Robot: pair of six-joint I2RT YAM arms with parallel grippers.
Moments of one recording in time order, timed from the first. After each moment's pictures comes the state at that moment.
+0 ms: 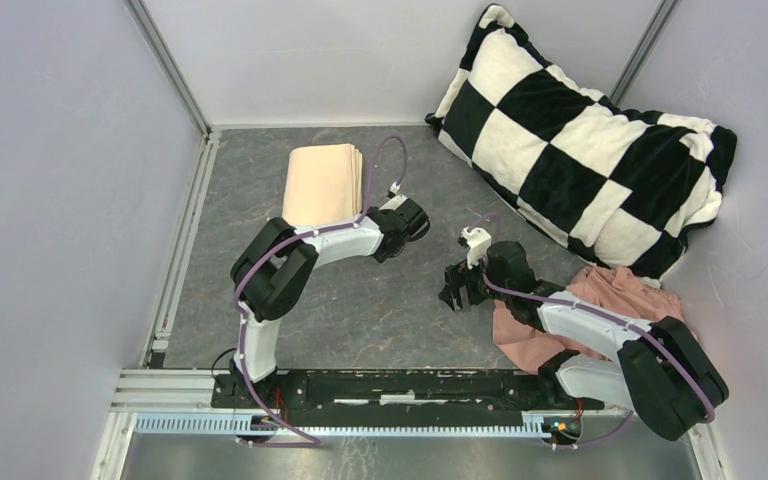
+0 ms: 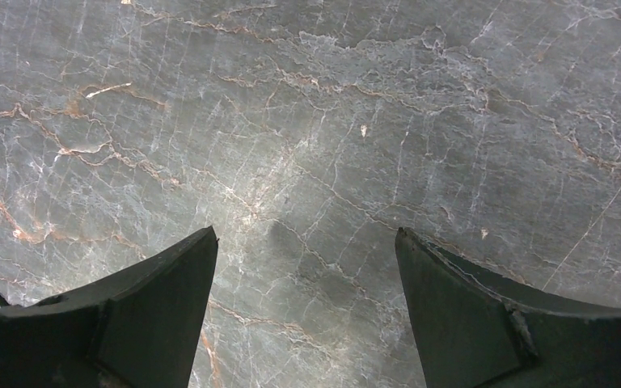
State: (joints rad) left arm -0.80 1.99 1.34 -0.60 -0.80 -0.17; right arm 0.55 1.17 0.38 0.12 -0.23 0.14
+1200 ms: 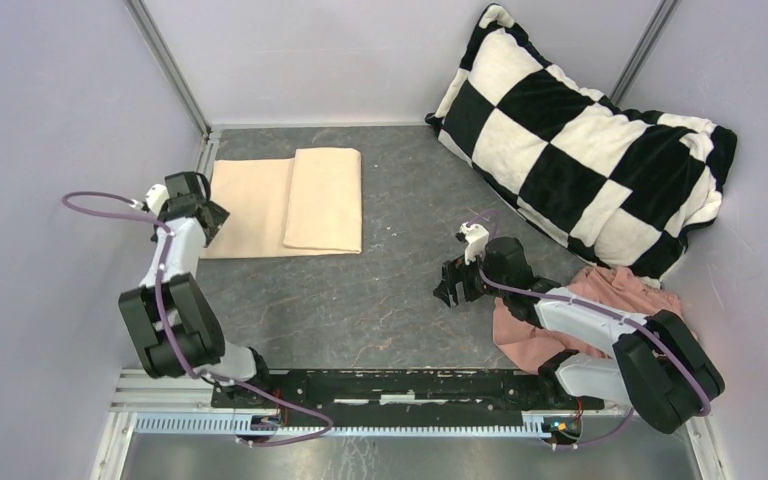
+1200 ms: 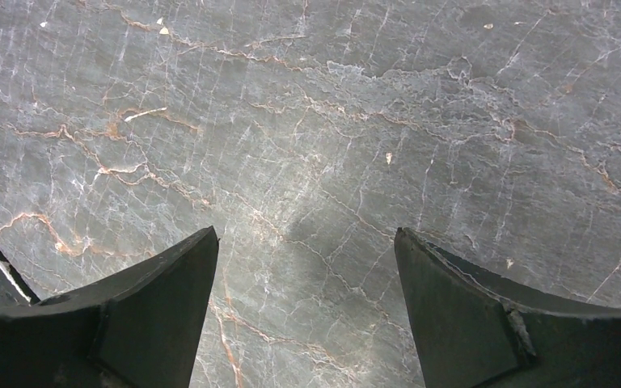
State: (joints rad) left arm 0.34 1.49 1.06 -0.53 -0.43 -0.69; right arm 0.55 1.21 0.40 0.17 -0.28 0.18
